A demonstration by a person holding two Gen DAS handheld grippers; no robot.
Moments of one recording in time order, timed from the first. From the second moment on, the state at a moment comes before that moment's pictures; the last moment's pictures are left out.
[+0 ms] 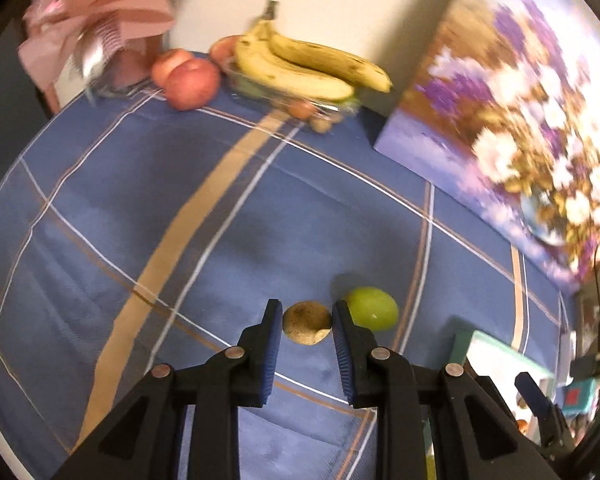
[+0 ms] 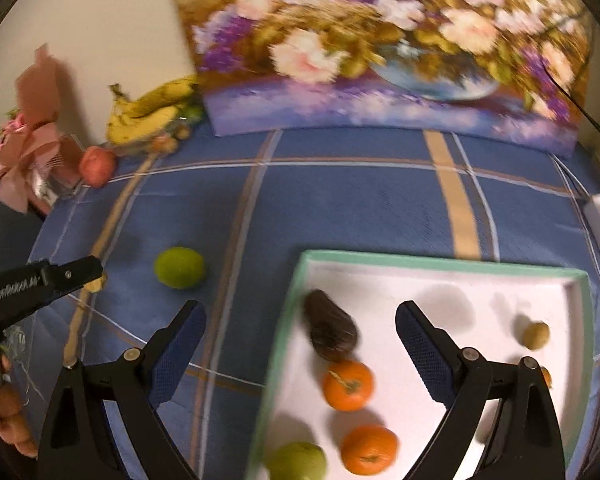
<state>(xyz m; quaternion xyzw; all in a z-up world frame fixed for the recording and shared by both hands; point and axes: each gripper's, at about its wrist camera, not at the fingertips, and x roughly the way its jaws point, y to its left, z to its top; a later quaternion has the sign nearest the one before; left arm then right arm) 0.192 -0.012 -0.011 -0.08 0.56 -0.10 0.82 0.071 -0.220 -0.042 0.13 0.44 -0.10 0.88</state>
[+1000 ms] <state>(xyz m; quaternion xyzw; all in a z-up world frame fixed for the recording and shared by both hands) 0.232 0.021 -0.067 -0.13 0.59 -0.07 0.79 0.188 -0.139 -0.103 0.08 0.50 -0.03 0.86</state>
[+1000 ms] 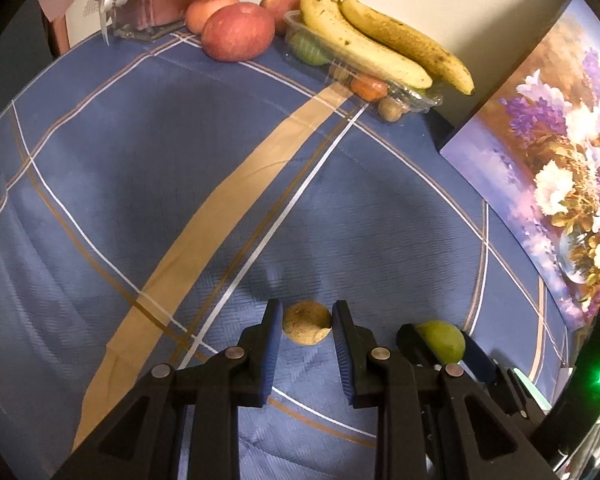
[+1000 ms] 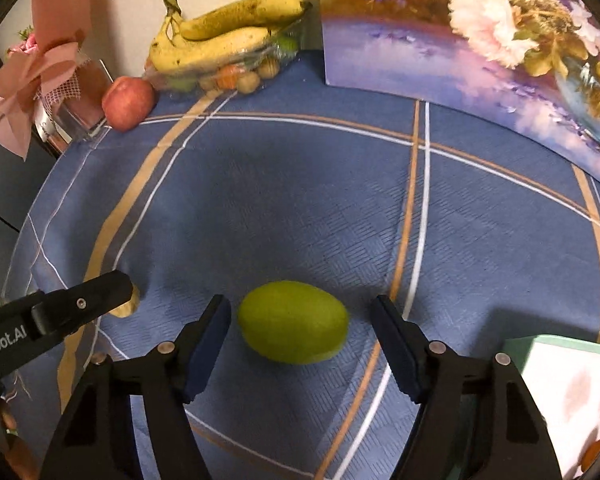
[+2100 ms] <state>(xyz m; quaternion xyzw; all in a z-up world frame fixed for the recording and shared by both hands) 0.126 -0.022 -0.003 -0.07 0.57 -0.13 0.81 0.052 -0.176 -0.047 0.10 0.47 -0.06 0.87</state>
